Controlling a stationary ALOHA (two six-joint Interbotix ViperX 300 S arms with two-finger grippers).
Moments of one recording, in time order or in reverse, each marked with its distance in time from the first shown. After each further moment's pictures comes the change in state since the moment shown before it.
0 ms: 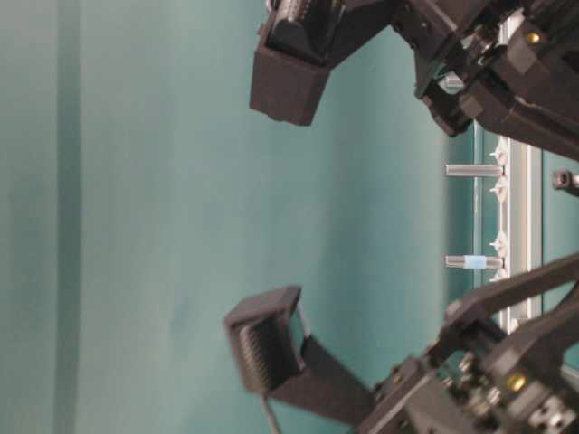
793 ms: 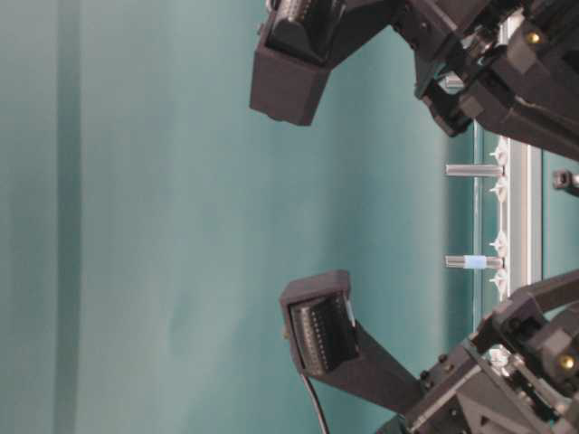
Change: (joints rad) left arm 0.003 0.054 -0.002 0.003 -0.008 0.002; right arm 0.000 0.002 0.000 0.000 -0.002 0.000
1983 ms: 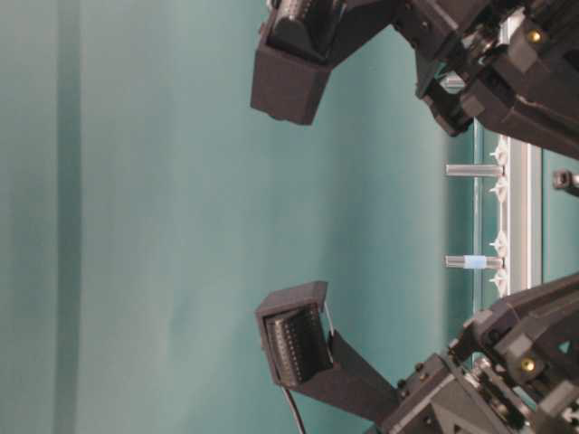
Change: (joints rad) left arm 0.008 -0.040 0.015 0.000 0.011 0.000; right arm 0.000 -0.002 -0.002 -0.002 0.034 0.000
